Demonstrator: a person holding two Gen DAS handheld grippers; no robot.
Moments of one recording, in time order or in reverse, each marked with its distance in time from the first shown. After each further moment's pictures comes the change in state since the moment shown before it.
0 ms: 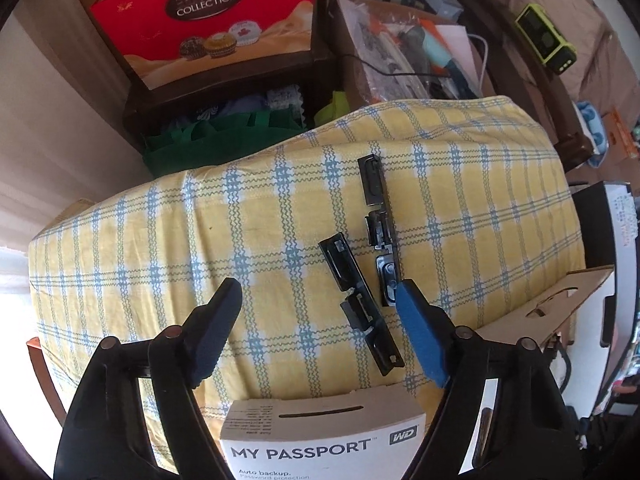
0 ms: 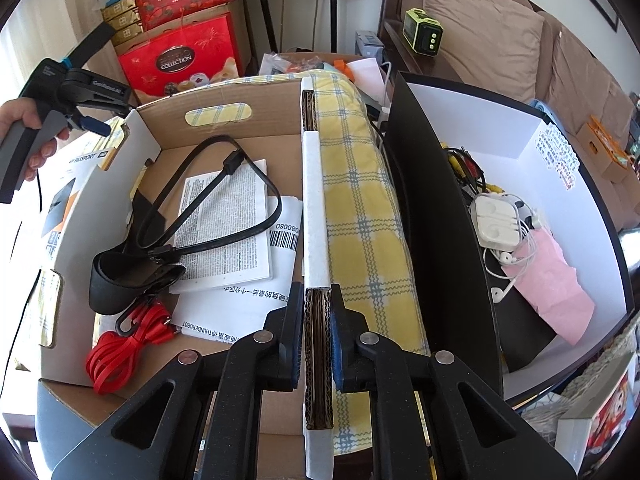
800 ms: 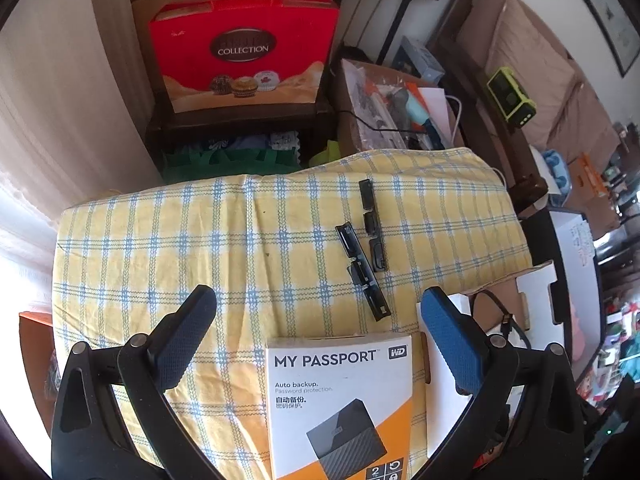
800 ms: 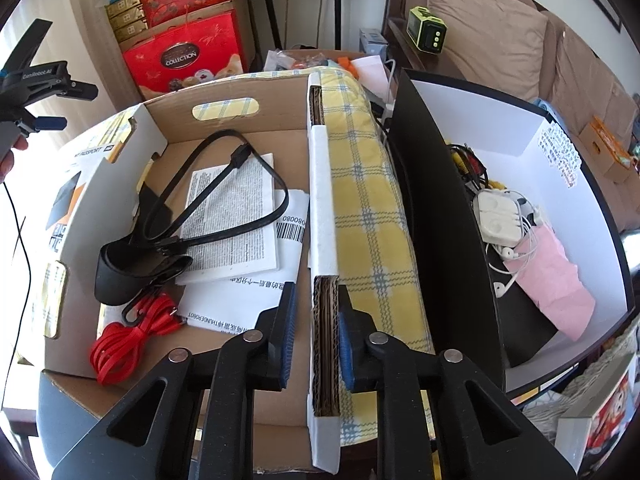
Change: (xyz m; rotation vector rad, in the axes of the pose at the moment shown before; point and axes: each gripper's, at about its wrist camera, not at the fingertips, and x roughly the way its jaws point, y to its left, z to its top) left arm -0.076 0.043 -0.048 -0.074 -0.195 -0.119; right arm -0.002 0.001 -0.003 -0.005 0.010 0.010
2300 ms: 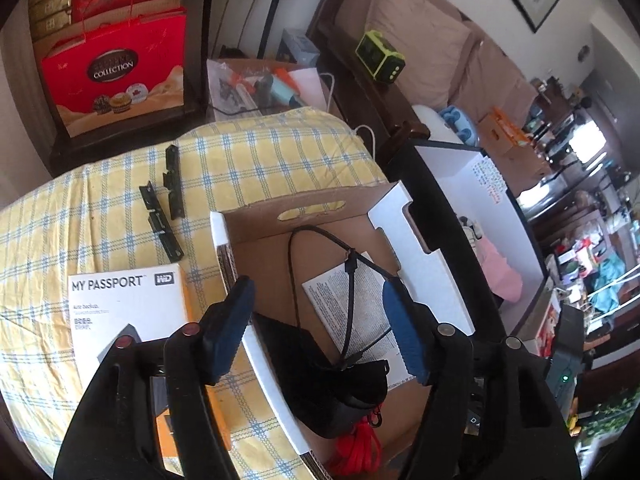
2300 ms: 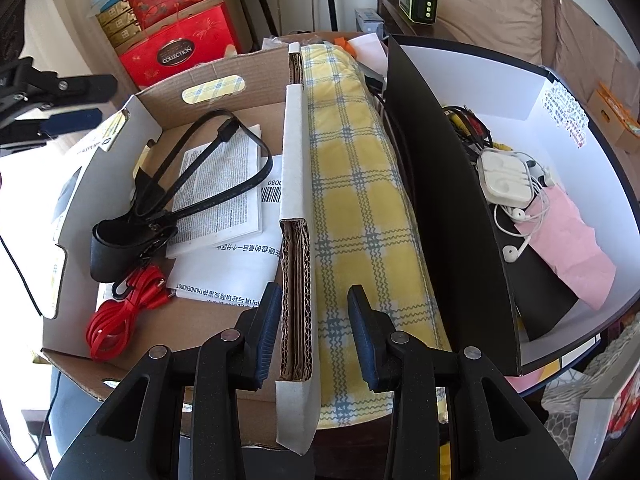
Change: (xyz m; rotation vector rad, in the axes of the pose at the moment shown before) left arm -0.031 -0.128 -0.078 0.195 -0.042 -0.248; right arm 0.006 -0.018 -0.019 0.063 0.049 0.074
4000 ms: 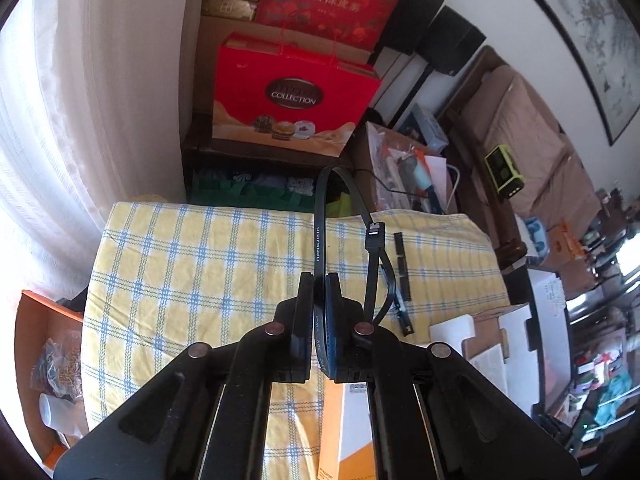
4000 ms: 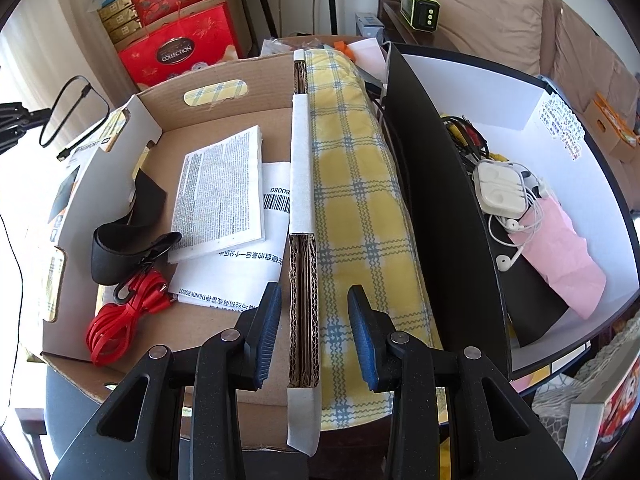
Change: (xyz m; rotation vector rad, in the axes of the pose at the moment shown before) left arm -0.086 0.208 0.022 -0.307 -0.187 0.167; right arm -0.003 0.004 0.005 -0.021 -0.004 -0.029
